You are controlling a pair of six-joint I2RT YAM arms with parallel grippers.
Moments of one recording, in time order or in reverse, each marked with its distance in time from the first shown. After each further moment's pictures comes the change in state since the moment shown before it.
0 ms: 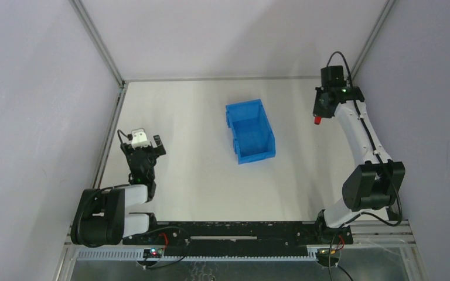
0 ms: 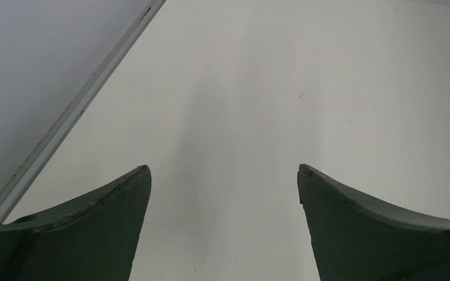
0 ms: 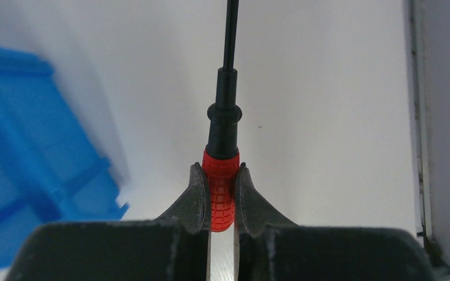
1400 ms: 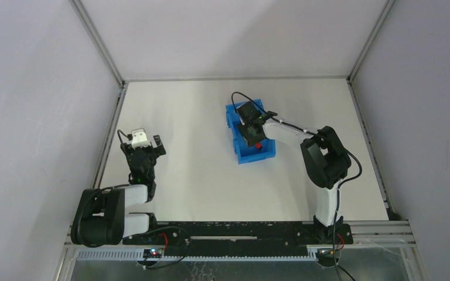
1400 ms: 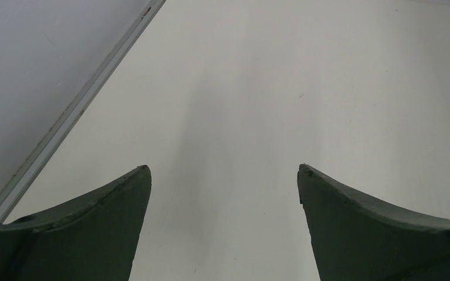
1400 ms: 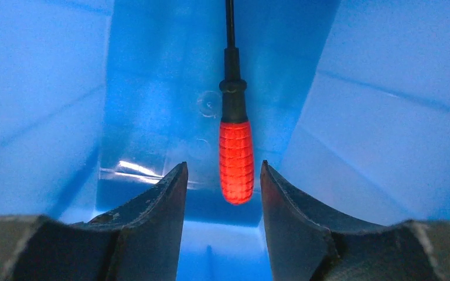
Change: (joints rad) left arm 0.000 0.000 0.000 0.000 0.000 0.000; right arm 0.591 0.372 -0.119 0.344 -0.001 -0.155
